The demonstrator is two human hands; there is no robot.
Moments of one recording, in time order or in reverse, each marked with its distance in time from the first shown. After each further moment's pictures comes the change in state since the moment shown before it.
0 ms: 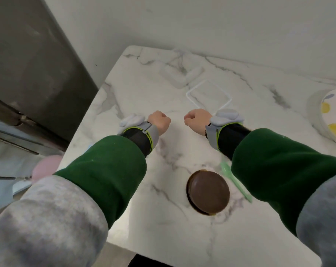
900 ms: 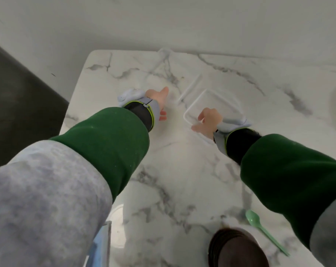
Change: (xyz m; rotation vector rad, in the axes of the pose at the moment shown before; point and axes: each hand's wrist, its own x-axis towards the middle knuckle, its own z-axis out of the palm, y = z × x) left_hand 0.199 0.103 -0.011 -0.257 -0.115 -0.108; right_hand 0.178 0.045 -0.018 -0.069 0.055 0.215
